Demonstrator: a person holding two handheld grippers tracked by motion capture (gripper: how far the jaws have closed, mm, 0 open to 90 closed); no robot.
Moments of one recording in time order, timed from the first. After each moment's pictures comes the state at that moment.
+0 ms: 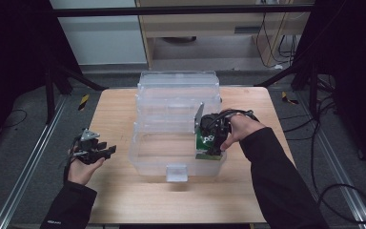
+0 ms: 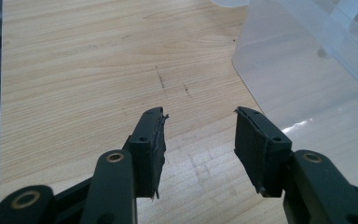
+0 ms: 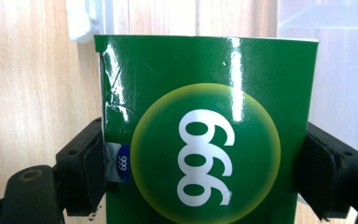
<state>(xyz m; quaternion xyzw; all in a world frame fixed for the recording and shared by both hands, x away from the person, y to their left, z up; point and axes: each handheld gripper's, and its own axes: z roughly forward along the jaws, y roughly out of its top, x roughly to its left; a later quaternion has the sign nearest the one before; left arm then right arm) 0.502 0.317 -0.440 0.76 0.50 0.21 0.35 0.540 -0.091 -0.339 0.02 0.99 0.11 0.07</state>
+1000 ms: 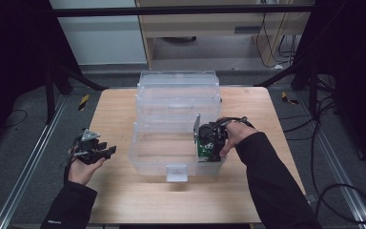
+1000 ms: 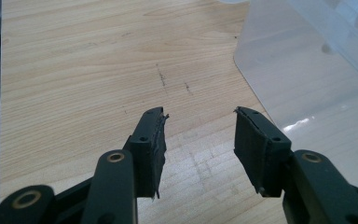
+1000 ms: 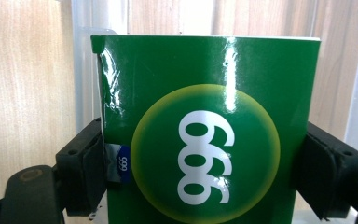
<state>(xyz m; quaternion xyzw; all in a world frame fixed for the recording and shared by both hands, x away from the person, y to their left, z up) 0.503 0.317 -0.442 0.77 0.50 0.21 0.34 0.546 -0.089 -0.381 -0.01 1.00 0.08 0.05</state>
